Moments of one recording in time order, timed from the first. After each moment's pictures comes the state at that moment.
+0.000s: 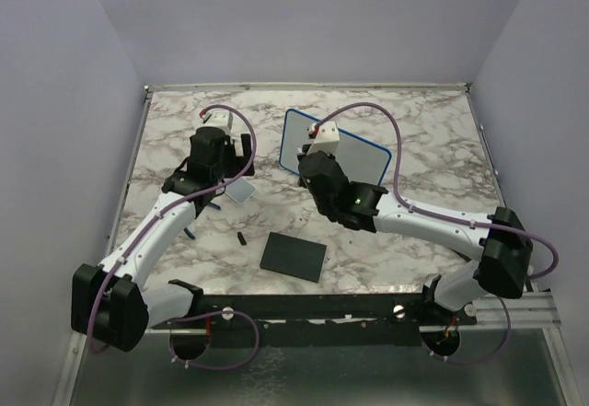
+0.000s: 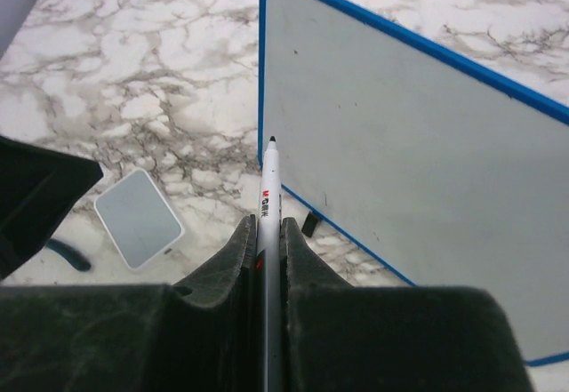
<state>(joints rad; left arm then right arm) -0.34 1.19 0.90 -0.25 -0.16 -0.24 1.06 1.49 1.16 -0.06 0.79 0.41</state>
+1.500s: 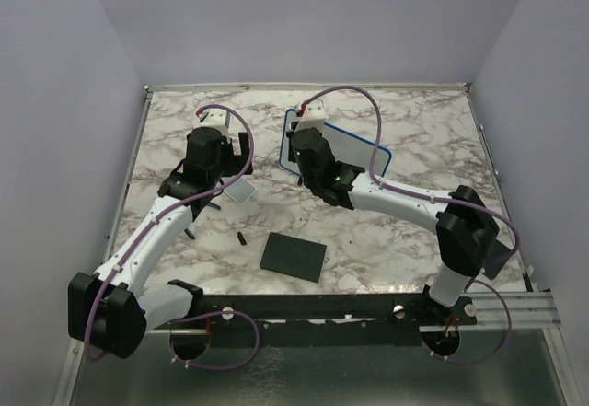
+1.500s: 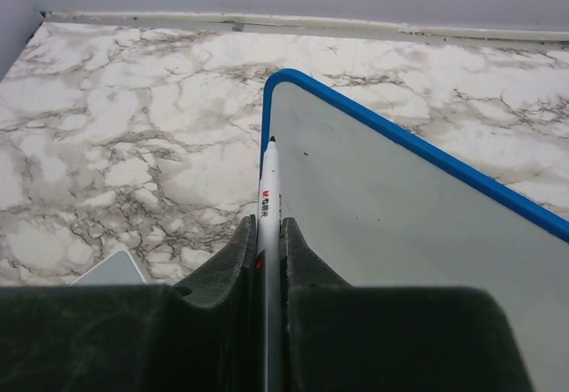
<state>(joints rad) -0.34 1.14 0.90 -0.24 -0.17 -0.22 0.93 1.74 1.30 0.19 0.70 0.25</state>
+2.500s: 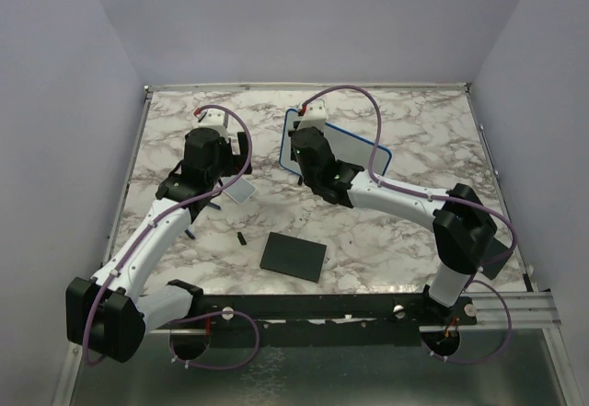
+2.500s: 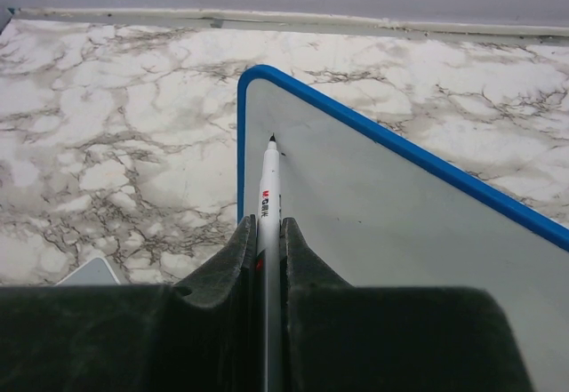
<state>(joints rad) -0.34 1.11 0.89 -0.24 -0.17 -0.22 0.92 1.76 1.30 0.19 0.72 0.24</state>
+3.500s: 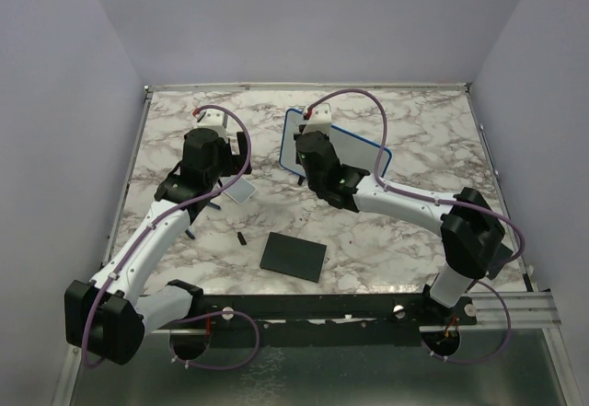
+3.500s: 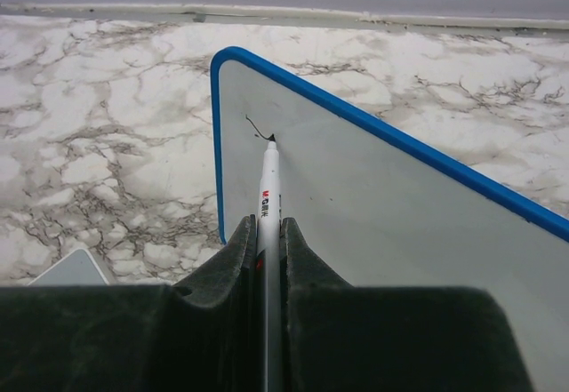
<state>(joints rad) -0.34 1.10 0.89 -0.24 -0.16 -0.22 0.92 1.71 1.25 0.18 0.76 0.25</state>
